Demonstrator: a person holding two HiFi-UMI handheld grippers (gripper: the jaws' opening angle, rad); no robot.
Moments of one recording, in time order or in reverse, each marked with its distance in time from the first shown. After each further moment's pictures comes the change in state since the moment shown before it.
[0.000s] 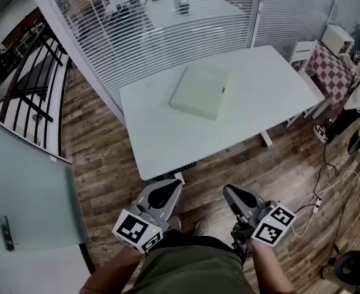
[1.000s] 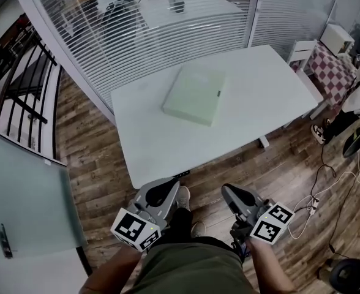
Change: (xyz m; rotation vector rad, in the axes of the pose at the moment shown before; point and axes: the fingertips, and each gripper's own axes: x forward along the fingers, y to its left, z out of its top) left arm 0.047 0.032 -0.005 -0.024 0.004 0.003; right arm 0.025 -0.047 0.016 0.010 0.037 -0.030
